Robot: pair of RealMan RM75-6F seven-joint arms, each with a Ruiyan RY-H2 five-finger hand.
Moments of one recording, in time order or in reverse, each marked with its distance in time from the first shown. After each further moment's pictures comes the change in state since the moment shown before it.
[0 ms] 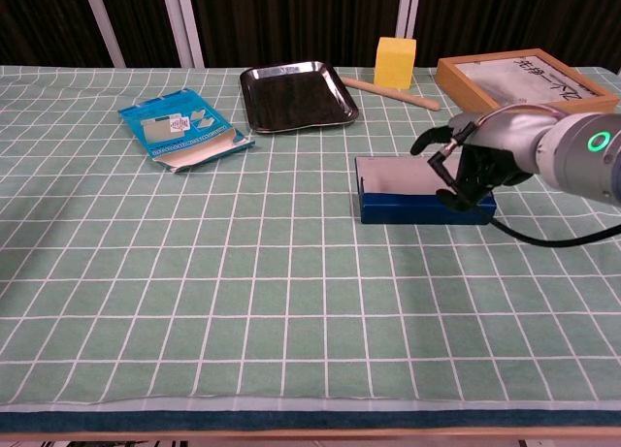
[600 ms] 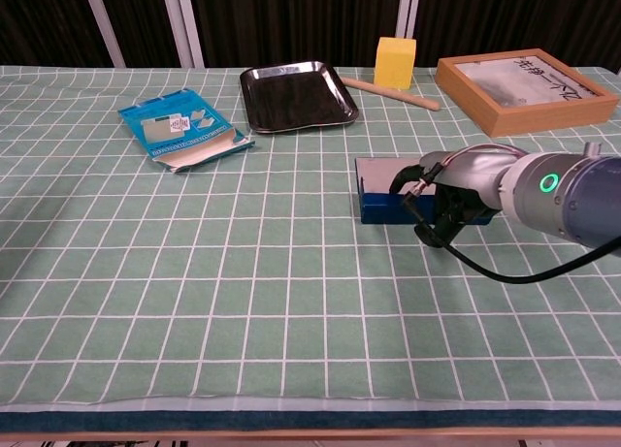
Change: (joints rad) left arm 0.000 0.003 -0.002 0.001 -0.004 -0.004 -0.010; right arm 0.052 -0.078 -0.033 0.048 0.061 -0.002 -0.049
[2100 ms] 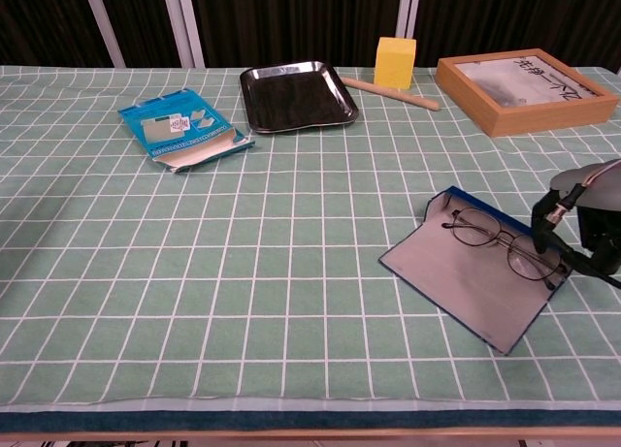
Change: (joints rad) left arm 0.005 0.004 -0.003 -0.008 -0.006 0.006 0.001; right arm -0.016 0.263 -0.187 -0.305 0.127 0.208 -0.186
